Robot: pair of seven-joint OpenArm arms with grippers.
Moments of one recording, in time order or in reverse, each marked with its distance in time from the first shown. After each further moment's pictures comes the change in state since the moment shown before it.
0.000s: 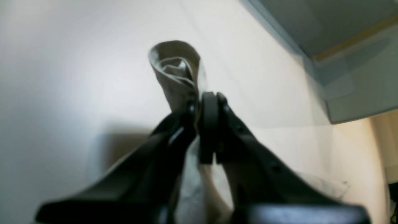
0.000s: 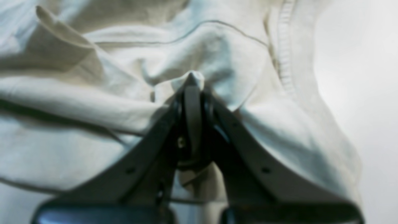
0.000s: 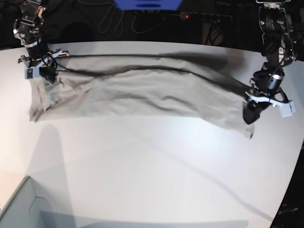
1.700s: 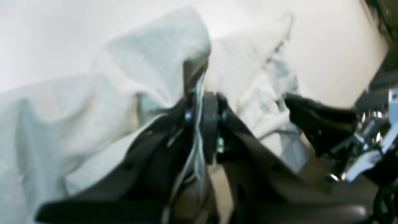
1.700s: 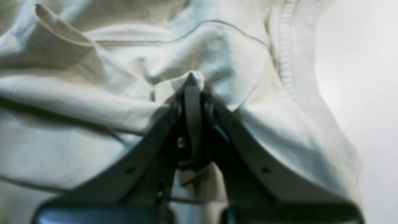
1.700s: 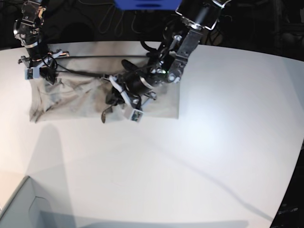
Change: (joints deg) left arm -16.4 20.6 43.8 -21.0 30.9 0.1 -0.5; right arm 0.0 -0.1 0.0 0.0 0.0 0.0 0.1
